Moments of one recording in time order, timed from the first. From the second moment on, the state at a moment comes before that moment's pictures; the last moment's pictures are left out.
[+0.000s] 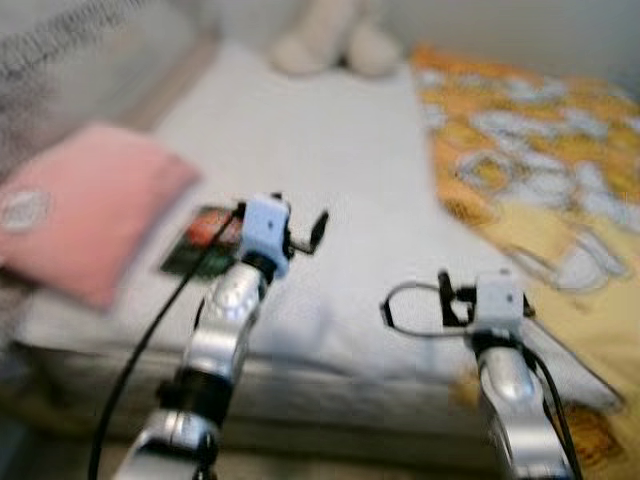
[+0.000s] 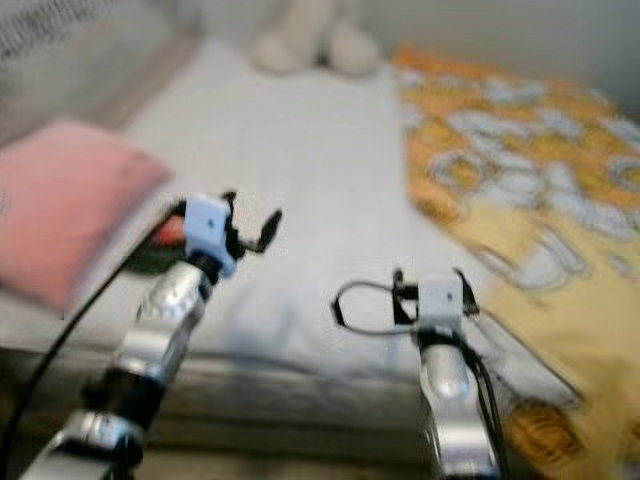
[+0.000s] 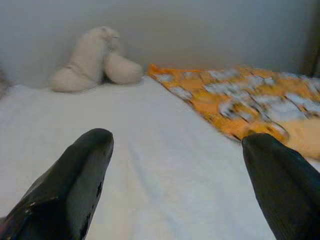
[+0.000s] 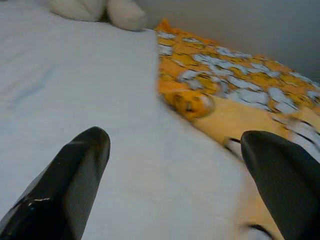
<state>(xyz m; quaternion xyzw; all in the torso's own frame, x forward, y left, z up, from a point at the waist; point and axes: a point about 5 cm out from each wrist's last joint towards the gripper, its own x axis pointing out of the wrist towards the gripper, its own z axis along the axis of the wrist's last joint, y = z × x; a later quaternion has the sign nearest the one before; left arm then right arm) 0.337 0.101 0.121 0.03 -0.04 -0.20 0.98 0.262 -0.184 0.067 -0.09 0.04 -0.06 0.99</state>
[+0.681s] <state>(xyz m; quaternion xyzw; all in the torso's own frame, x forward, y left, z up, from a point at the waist) 0.321 0.103 0.080 0.01 0.04 -0.17 0.98 0.239 -0.205 0.048 0.04 0.05 -0.09 0.99</state>
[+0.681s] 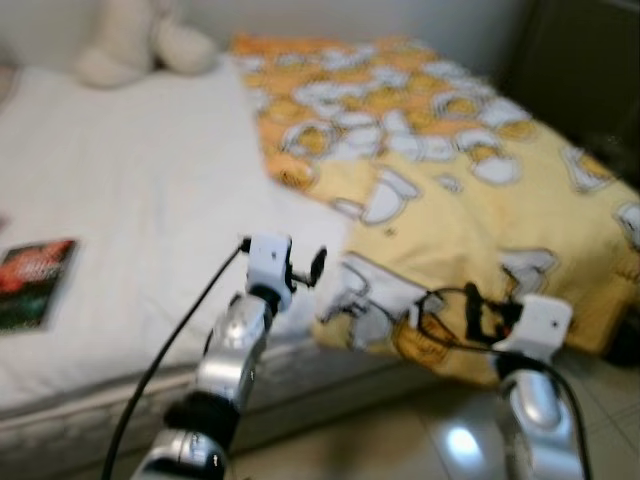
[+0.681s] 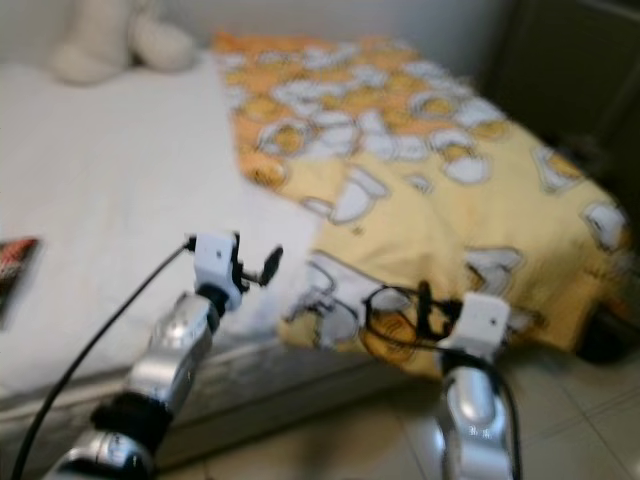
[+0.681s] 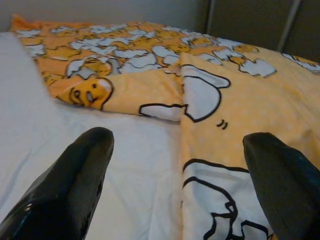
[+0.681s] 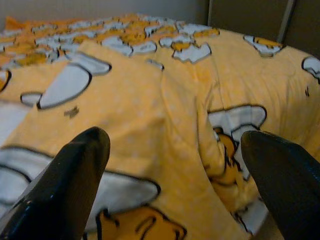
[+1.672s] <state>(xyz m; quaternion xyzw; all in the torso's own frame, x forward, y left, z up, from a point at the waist) 0.335 0.074 0.042 0.11 0.21 -0.17 0.96 0.148 -0.168 0.046 -0.02 0.11 -0.02 0.99</state>
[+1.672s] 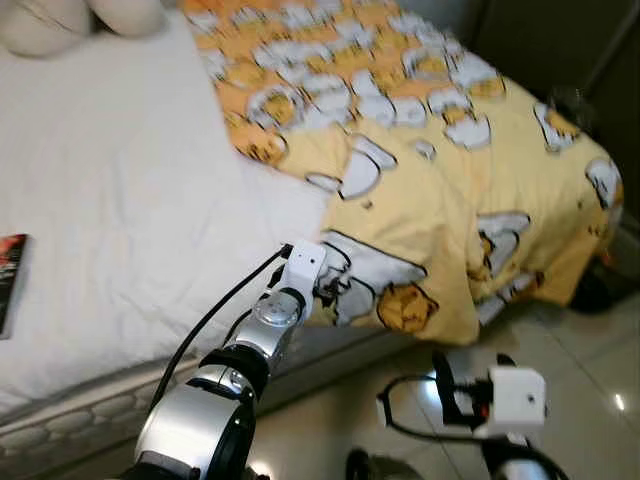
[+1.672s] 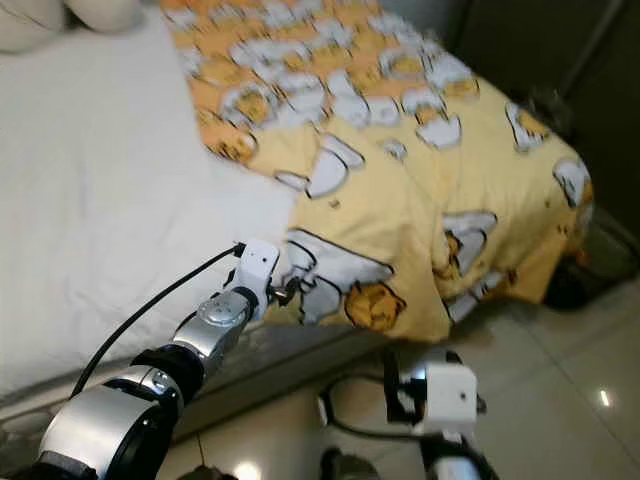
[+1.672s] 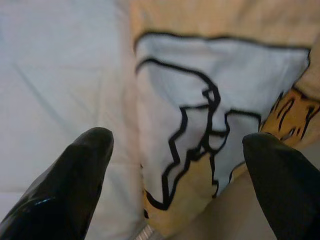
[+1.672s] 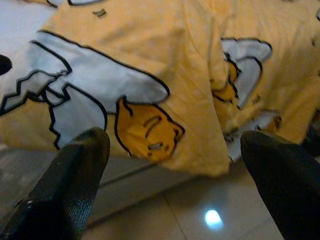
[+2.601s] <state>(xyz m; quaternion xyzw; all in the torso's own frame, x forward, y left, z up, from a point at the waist) 0.296 0.136 0.099 -0.07 -0.02 -0.17 0.98 0.199 -0.208 0.067 -0.02 0.04 -0.12 0.99</state>
